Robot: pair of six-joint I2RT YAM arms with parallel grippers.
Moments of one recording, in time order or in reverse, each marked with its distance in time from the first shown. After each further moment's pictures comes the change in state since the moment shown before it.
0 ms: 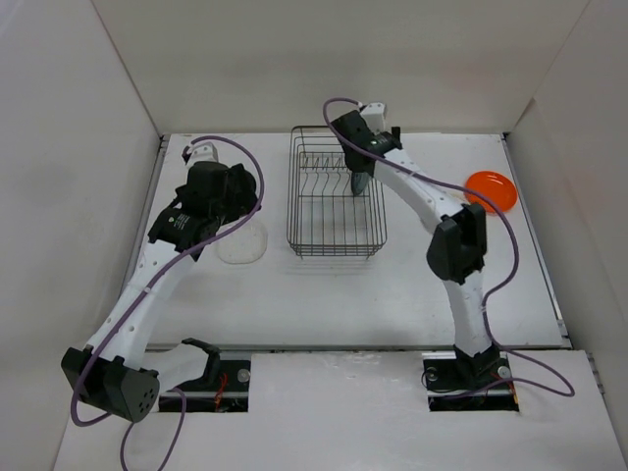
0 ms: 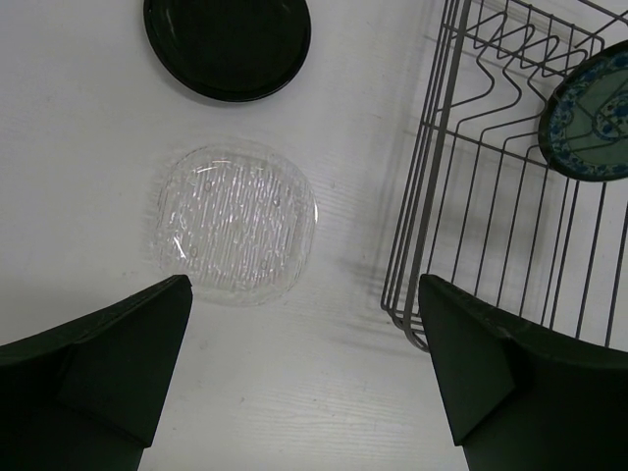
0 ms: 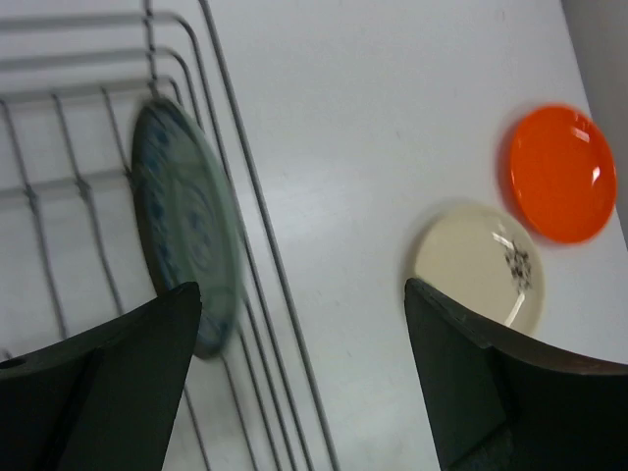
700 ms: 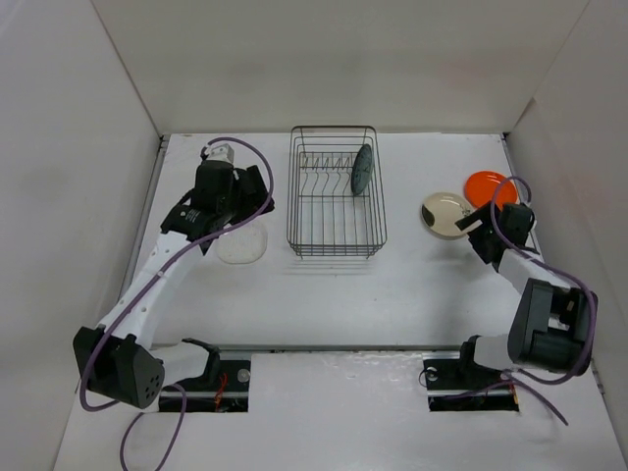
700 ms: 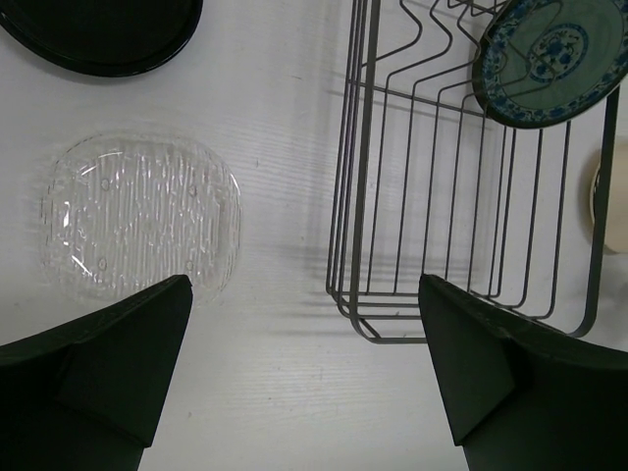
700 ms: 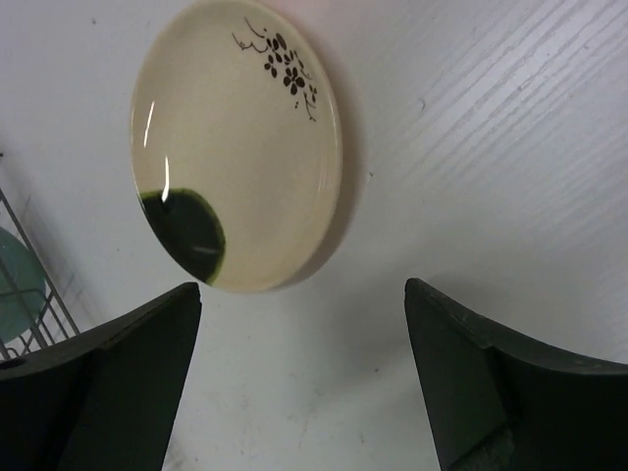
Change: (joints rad) left arm 0.026 0.076 -0.063 0.139 0.231 0.002; right arm -0.828 -0.966 -1.701 0.904 -0.985 0.369
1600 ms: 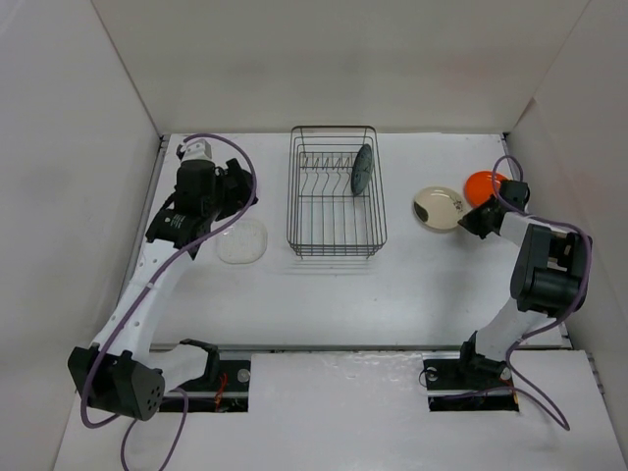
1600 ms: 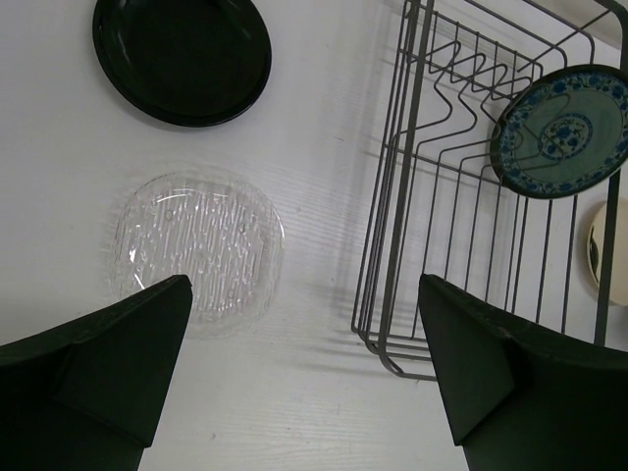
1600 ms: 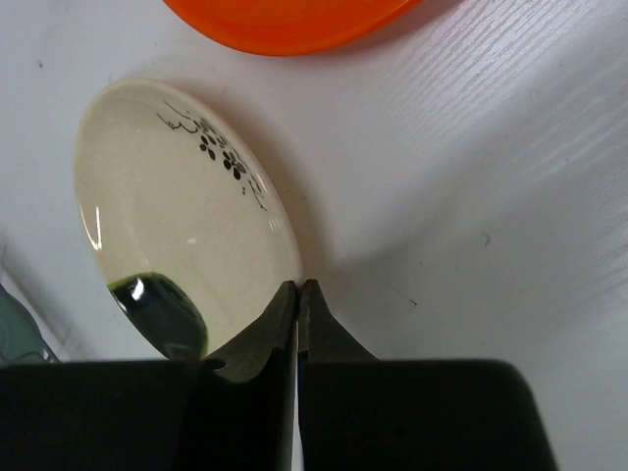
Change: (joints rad) left arm 0.067 -0.070 -0.001 0.014 -0.061 0.008; right arm -0.030 0.410 0.324 -0.082 -0.082 0.002
